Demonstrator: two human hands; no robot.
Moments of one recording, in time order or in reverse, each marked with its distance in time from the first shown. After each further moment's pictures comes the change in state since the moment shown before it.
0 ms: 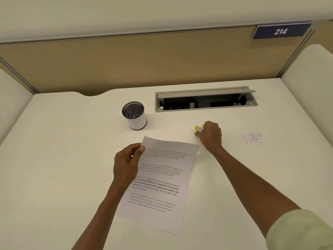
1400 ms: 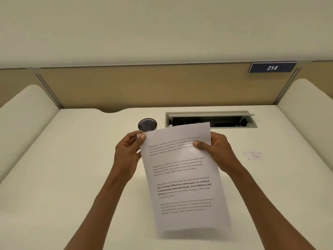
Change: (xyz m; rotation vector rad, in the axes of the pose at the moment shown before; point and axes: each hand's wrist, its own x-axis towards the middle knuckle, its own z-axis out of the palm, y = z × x) left_hand -0.006 0.079 -0.046 -0.649 -0.092 -0.002; right_hand -0.111 -0.058 -0.107 0.969 -0.349 -0.272
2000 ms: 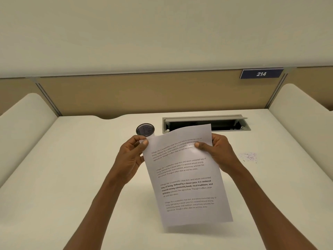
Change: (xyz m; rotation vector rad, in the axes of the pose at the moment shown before) left_hand -0.007 0.008 -0.002 -0.040 -0.303 -0.053; right_hand -0.012 -0.009 -0.010 -0.017 0.034 -0.030
